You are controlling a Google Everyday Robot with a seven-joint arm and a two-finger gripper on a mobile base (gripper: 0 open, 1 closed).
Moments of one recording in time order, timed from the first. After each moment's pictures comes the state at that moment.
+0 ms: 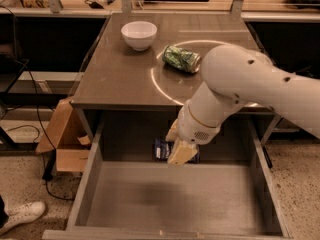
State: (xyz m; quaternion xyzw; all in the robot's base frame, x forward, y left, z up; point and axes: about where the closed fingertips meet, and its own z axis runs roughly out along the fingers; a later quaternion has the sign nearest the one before) arm 0.445 -0.037 0.757 -0.69 0.69 0.15 0.14
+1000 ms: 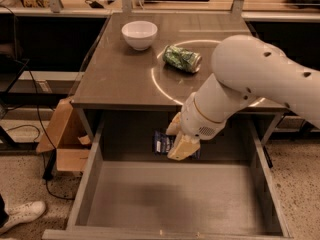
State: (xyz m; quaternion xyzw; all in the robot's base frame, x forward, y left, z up) arm 0.446 -0.041 0.783 -0.69 0.68 0.15 0.18
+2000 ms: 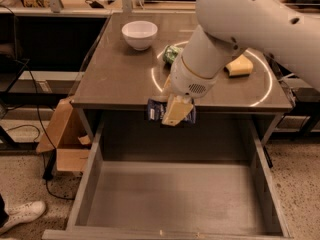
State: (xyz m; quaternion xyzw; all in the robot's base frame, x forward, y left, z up) arm 0.503 -0.027 0.853 -0.72 0.67 0.08 0.19
